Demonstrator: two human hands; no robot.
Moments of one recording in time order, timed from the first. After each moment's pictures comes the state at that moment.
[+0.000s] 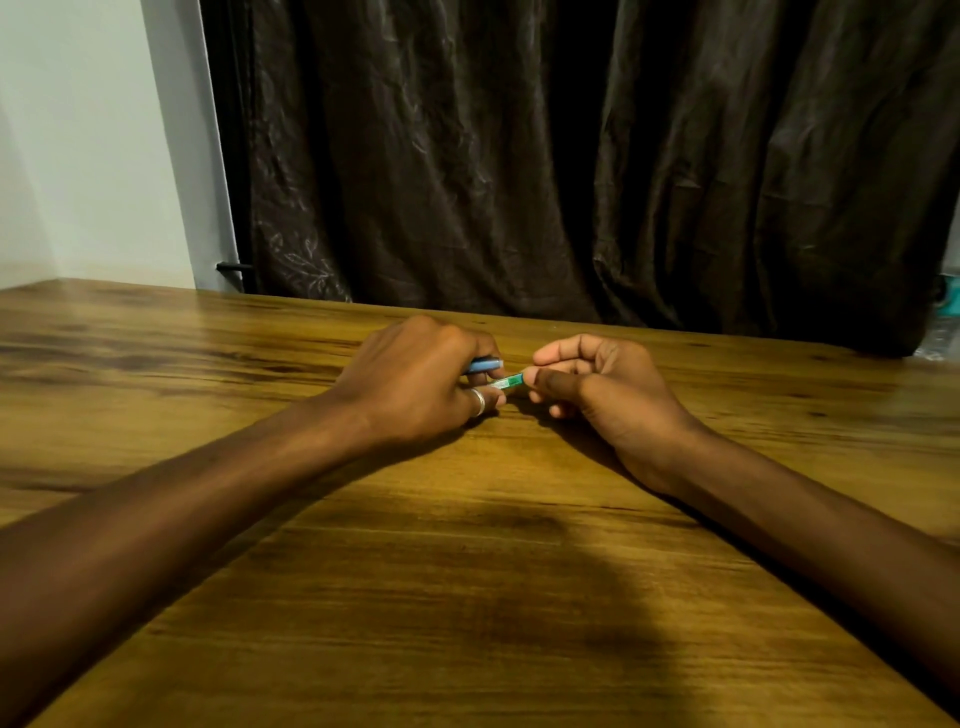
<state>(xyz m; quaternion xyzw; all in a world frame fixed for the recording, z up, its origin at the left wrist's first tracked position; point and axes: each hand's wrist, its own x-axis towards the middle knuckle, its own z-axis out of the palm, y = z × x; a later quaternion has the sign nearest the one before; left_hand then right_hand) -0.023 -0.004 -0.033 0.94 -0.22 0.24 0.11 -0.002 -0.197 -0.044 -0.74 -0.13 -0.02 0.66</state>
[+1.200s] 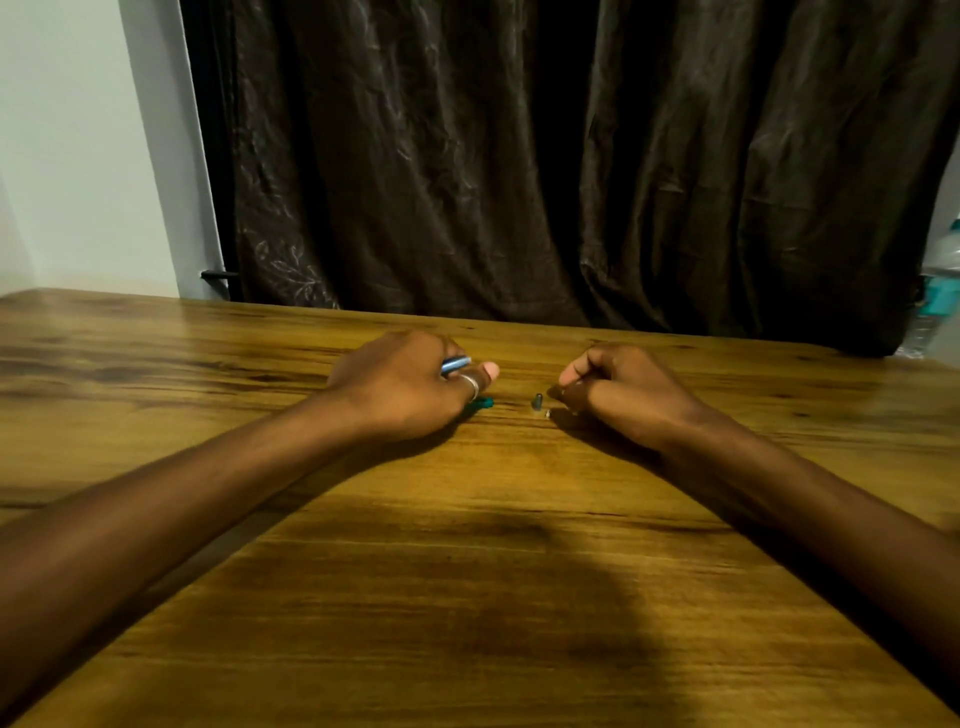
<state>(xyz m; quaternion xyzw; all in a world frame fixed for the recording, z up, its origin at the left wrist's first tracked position) -0.026 -0.012 -0.025 0.96 -0.09 0.14 0.21 0.021 -0.230 -0.042 -0.88 -0.10 -0.08 0.46</state>
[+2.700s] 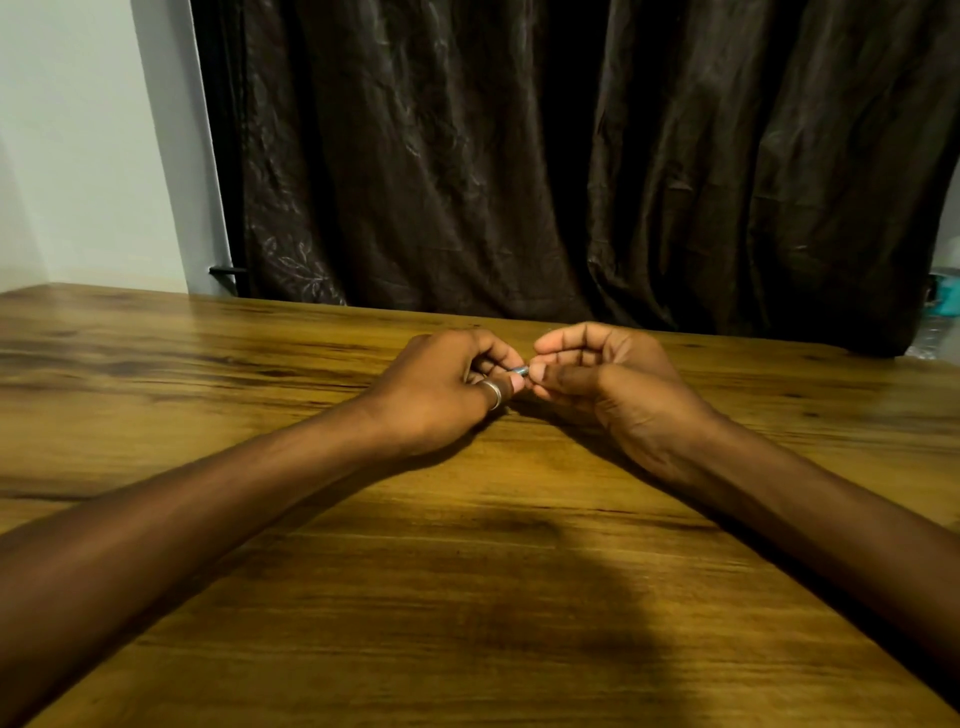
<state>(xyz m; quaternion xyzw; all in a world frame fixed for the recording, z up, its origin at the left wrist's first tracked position) -0.021 -0.027 -0.040 0.87 -0.18 0.15 0.42 0.001 -0.206 -0.037 -0.66 -0.16 0.01 0.73</state>
